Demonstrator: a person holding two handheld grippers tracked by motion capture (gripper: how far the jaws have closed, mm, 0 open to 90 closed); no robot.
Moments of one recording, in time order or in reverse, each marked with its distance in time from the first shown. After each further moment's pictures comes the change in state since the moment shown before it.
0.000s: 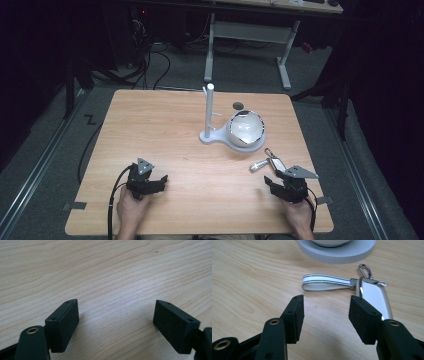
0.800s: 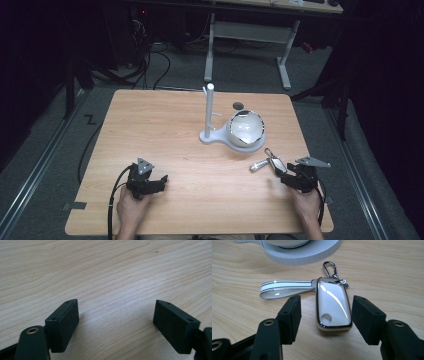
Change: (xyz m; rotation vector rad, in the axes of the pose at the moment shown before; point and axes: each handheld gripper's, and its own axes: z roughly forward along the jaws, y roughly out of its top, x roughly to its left) left arm 0.000 0.000 0.000 0.000 0.000 0.000; right arm -0.048 0.007 0.011 0.036 -0.037 0.136
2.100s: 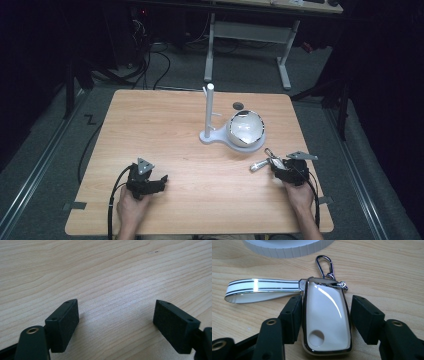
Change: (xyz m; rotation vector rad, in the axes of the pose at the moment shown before) left arm 0.000 0.000 0.000 0.000 0.001 0.001; right arm -0.003 0.004 0.038 0.051 -0.053 -0.054
